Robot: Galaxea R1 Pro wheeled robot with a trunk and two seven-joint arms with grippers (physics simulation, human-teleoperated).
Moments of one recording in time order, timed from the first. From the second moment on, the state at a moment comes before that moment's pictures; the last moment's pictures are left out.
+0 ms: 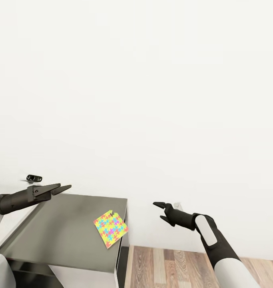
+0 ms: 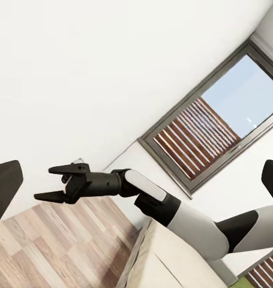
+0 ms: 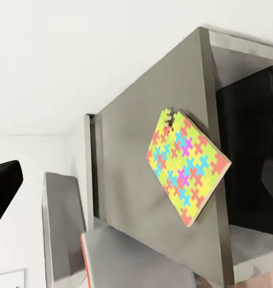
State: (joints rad) left arm -0.53 0.46 0.24 -1.21 0.45 1.00 -1.57; right arm -0.56 0.00 -0.14 -0.84 -0.80 0.88 0.32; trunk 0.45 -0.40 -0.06
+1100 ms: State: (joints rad) left arm -0.51 0.46 0.24 -1.29 0.44 1.02 -1.57; right arm -0.59 -0.03 -0.03 -0.79 -0.82 0.93 0.36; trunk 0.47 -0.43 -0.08
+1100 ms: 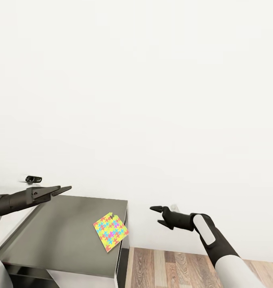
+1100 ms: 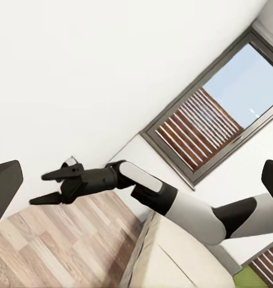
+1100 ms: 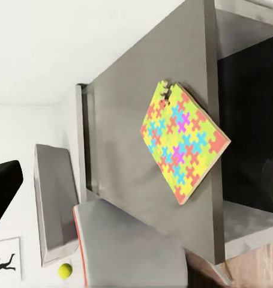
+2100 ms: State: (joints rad) left arm -0.50 0.46 0.23 -1.31 0.44 1.03 -1.57; right arm -0.59 -0.04 -0.06 -0.80 -0.82 0.94 0.41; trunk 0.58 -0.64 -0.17
